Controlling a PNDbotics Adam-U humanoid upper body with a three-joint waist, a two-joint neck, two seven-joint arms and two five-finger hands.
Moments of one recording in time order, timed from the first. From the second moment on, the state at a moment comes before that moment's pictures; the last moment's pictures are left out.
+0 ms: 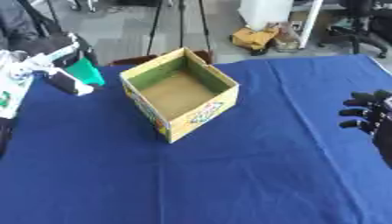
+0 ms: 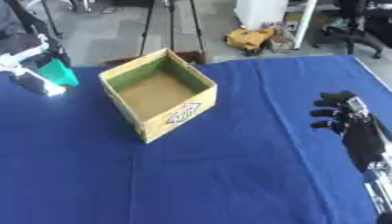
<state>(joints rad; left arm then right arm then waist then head) -0.92 0.47 -0.07 -1.08 -0.82 -0.30 -0.42 -0.24 -0.43 0.00 -1.57 -0.34 -0.05 0.10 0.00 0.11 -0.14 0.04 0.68</state>
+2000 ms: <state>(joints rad) -0.61 0.38 -0.03 -1.36 -0.33 -0.18 0.05 -0.26 -0.41 0.00 -1.57 -0.33 -0.05 0.11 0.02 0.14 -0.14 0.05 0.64</state>
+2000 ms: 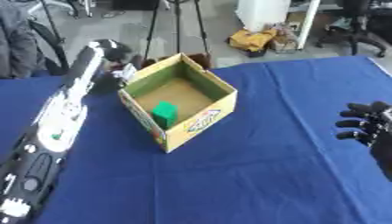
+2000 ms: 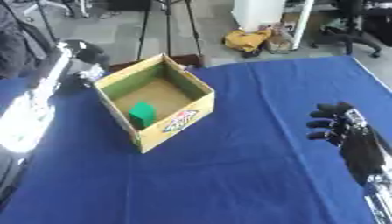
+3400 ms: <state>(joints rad) -0.27 0.38 0.05 -1.48 0.12 -0.11 0.04 -0.25 -0.41 -0.01 -1.57 -0.33 -0.05 0.10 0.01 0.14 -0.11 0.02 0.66</state>
